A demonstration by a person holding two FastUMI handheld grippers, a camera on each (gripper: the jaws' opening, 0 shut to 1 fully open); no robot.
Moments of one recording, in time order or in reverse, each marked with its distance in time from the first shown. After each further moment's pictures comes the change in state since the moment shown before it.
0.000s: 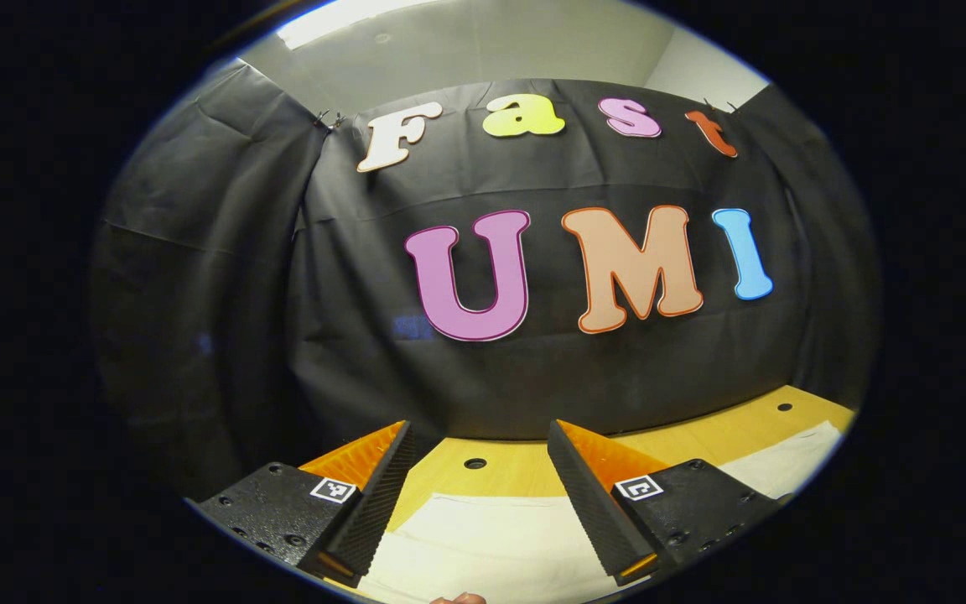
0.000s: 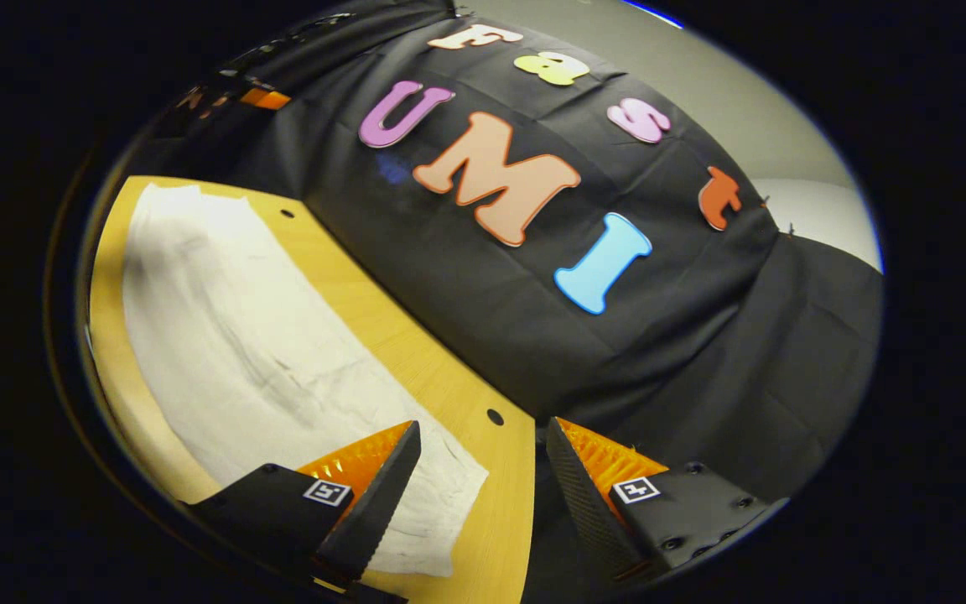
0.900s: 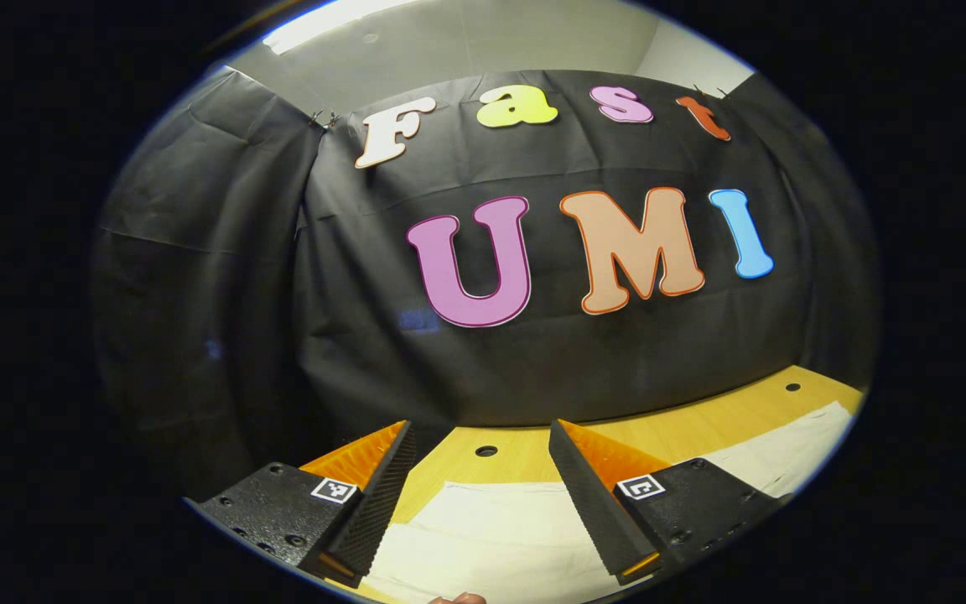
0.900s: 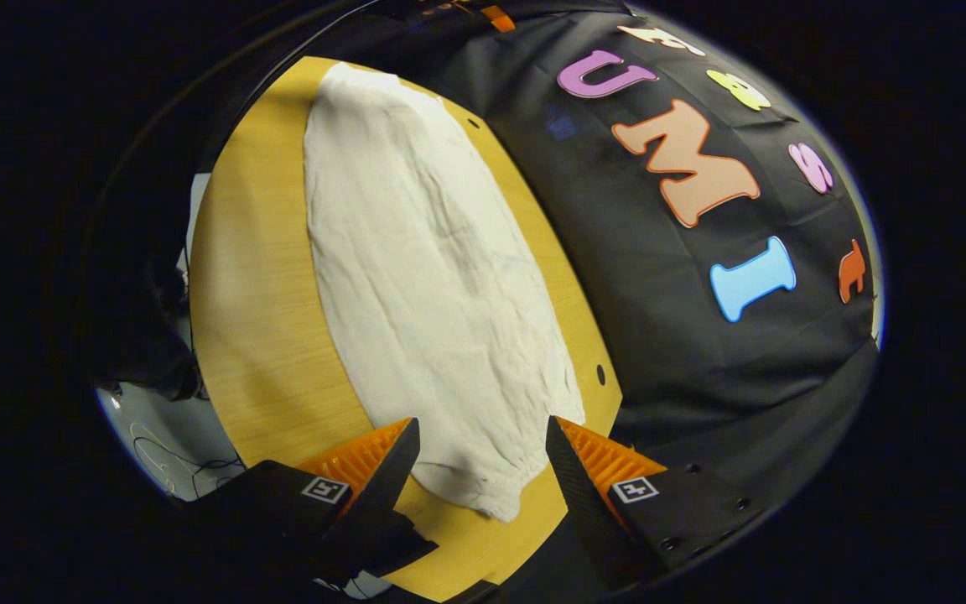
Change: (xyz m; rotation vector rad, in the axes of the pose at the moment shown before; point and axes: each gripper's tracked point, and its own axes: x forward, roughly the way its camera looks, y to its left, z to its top) left arm -0.010 0.008 -0.021 0.051 0.040 0.019; right arm -0.038 0.111 -0.120 -0.383 0.175 0.387
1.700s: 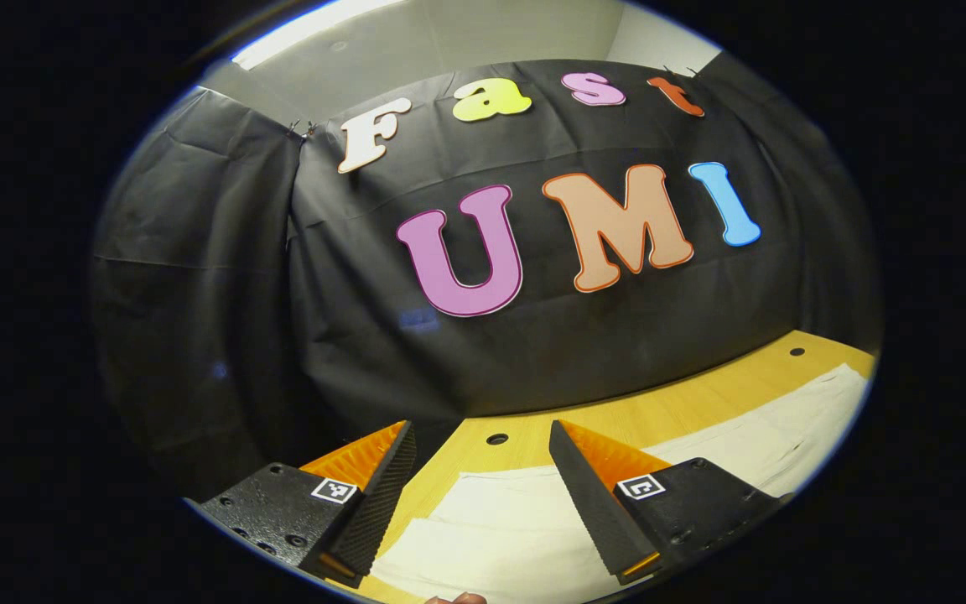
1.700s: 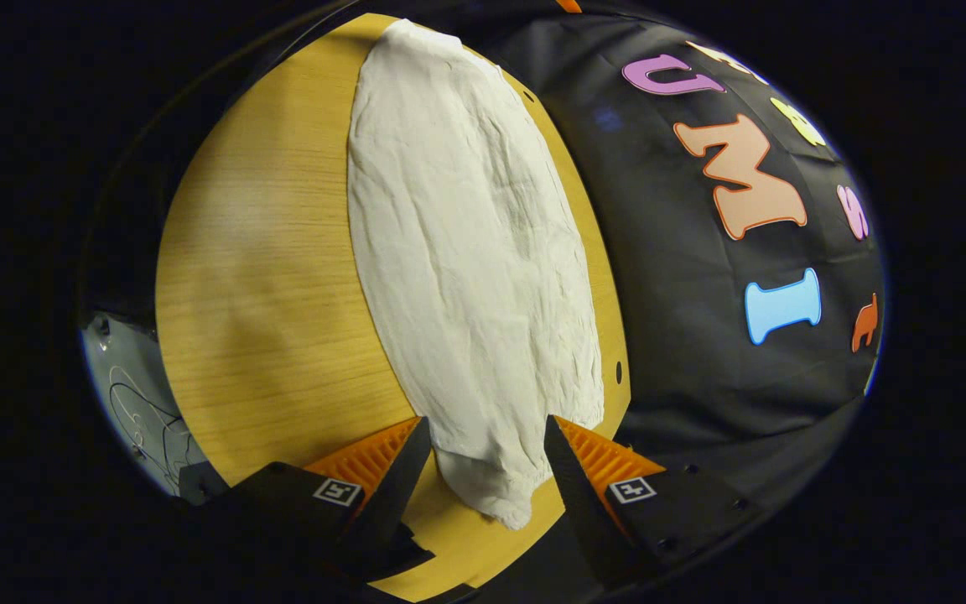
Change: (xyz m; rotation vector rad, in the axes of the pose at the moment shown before) left arm -0.011 0.000 -0.020 0.092 0.031 -0.020; right arm 0.040 0.011 -0.025 -0.139 0.077 0.012
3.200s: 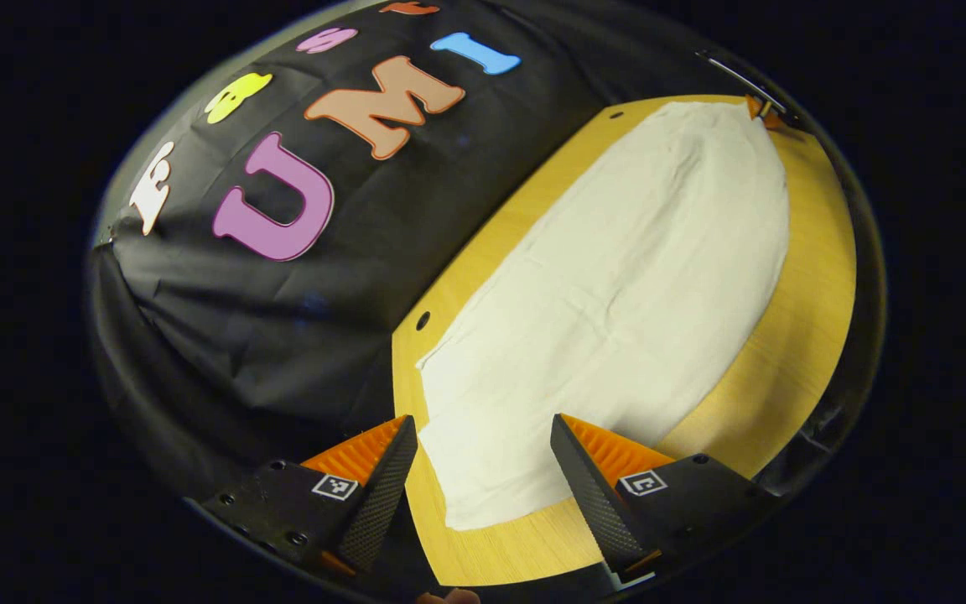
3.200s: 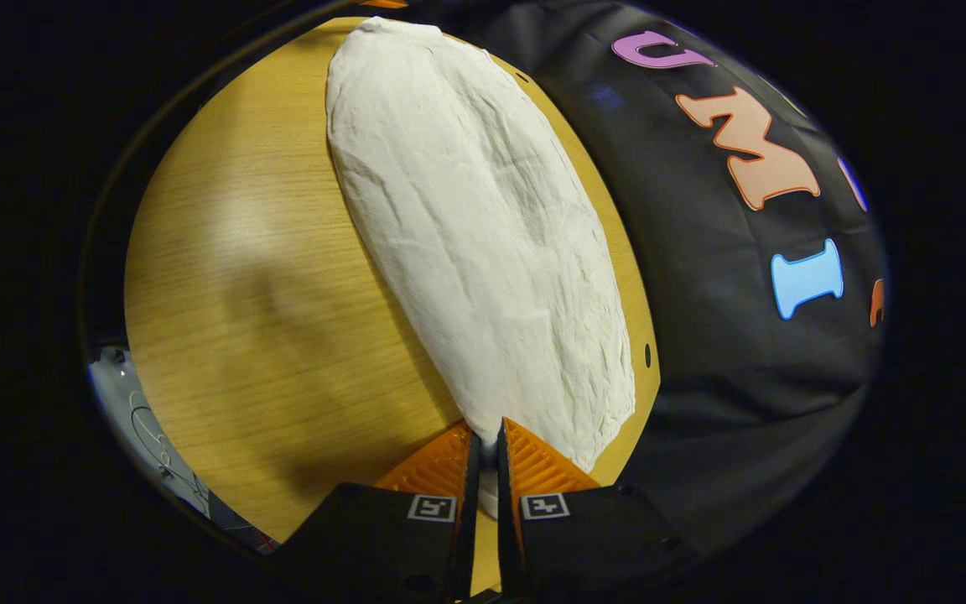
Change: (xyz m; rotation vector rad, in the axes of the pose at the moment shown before) left arm -0.073 0.008 -0.198 0.719 0.356 -0.467; right arm 0.023 0.009 0.003 0.065 0.054 0.062
